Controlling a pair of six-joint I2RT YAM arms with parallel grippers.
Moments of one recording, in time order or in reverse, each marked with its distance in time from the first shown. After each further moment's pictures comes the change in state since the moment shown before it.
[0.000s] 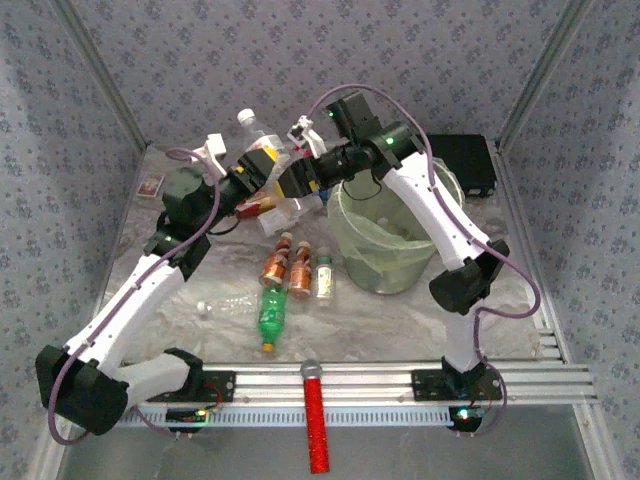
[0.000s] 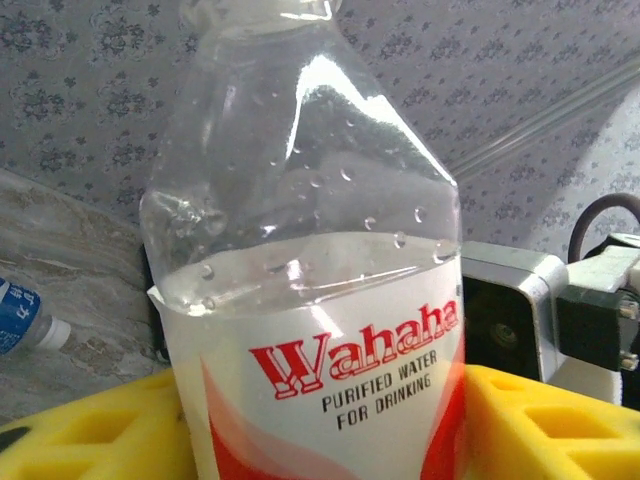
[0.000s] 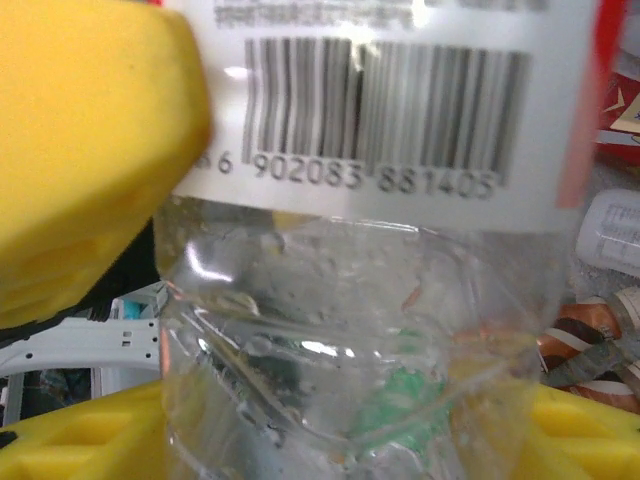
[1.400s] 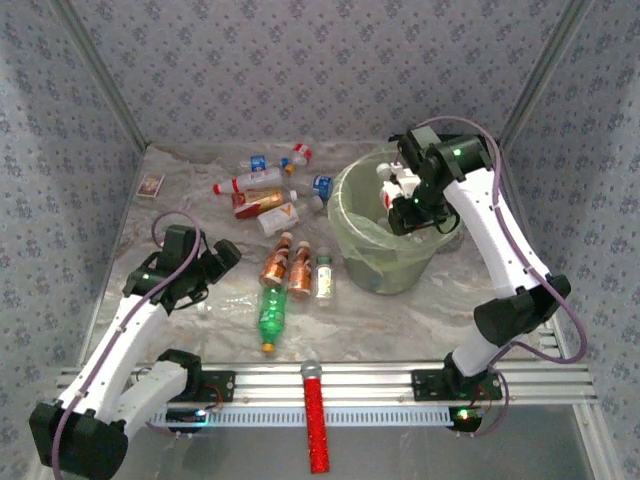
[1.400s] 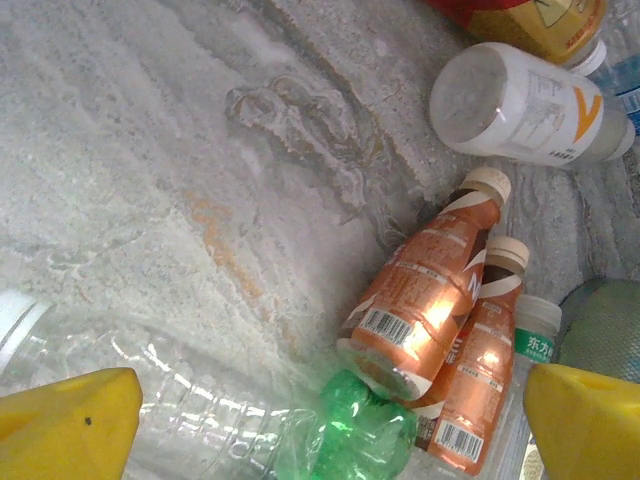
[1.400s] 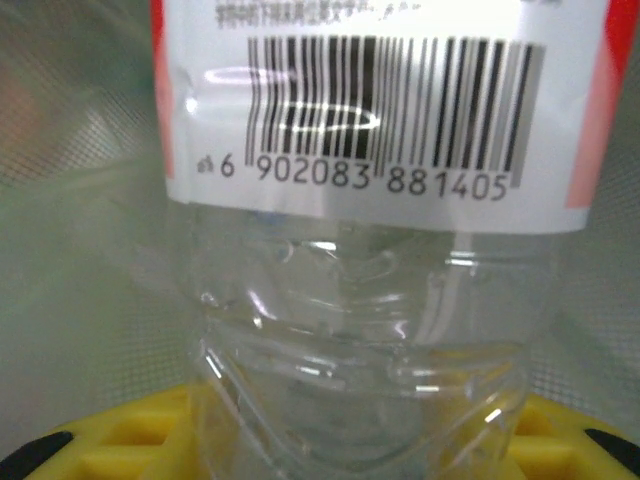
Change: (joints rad) left arm 0.158 -0.269 -0.267 -0.958 -0.213 0.074; right arm -0.218 -0.338 -0.413 -0.522 0.734 -0.095
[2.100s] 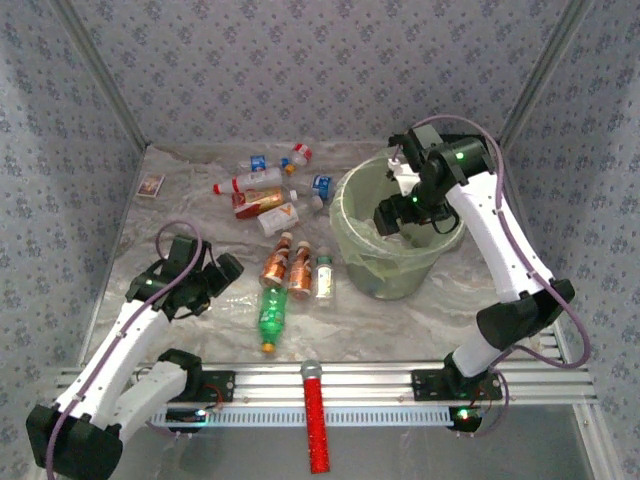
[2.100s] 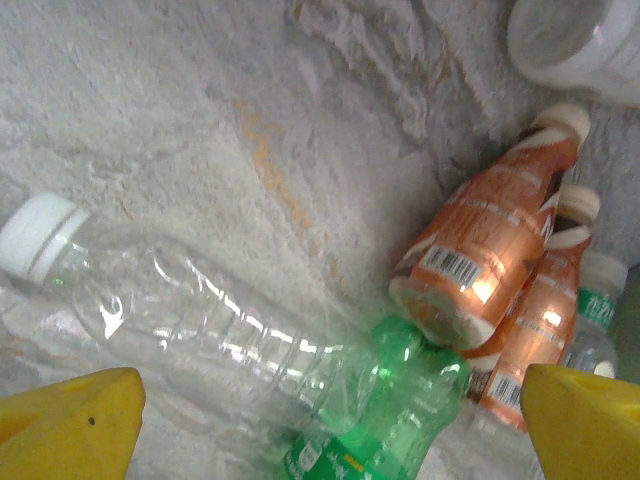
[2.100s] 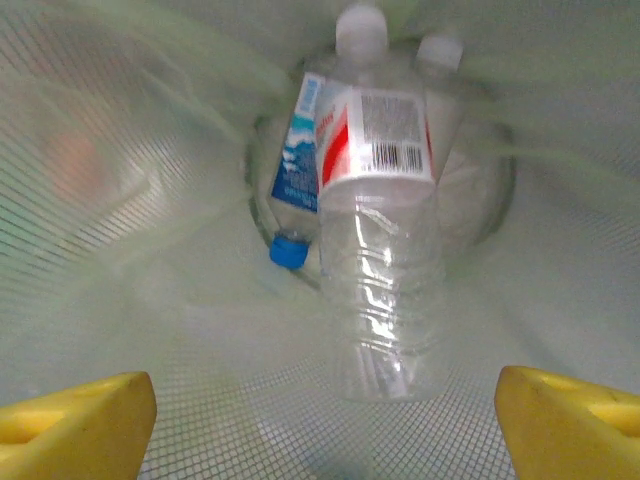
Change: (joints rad) left arm -0.072 -0.024 -0.038 -0.101 0.001 -0.075; right arm 0.000 -0.020 0.028 0.074 -0.048 -0.012
